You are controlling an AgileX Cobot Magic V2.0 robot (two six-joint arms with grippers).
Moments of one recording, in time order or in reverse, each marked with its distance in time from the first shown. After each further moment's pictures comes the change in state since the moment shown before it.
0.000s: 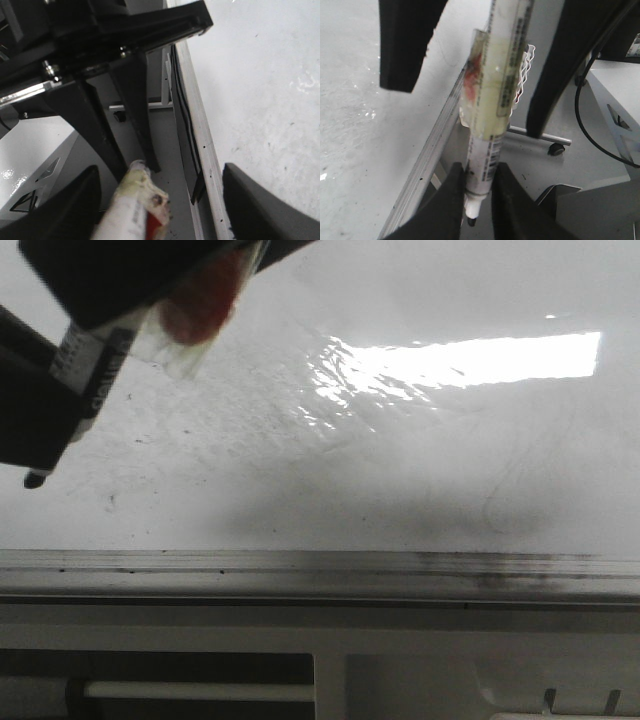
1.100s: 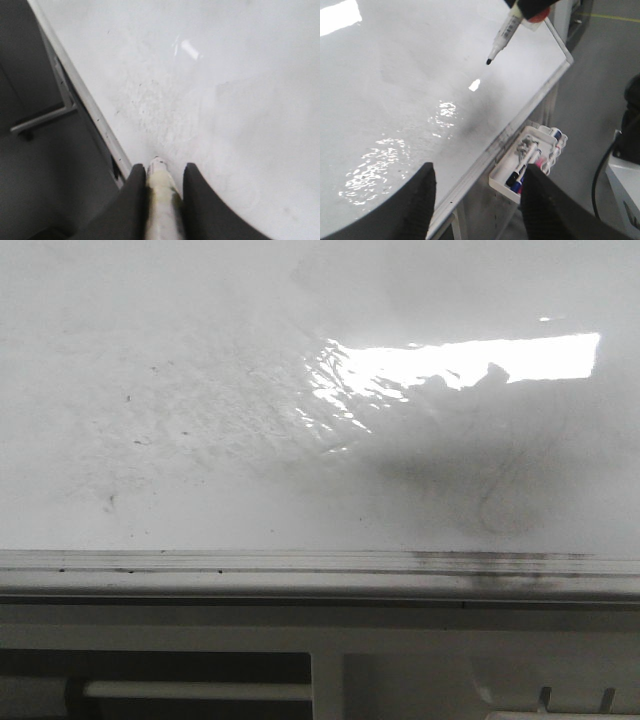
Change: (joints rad) left arm 0.063 -0.490 0.049 0.159 -0.050 -0.474; right arm 0.023 -0.329 -0.140 -0.924 0.192 1.042
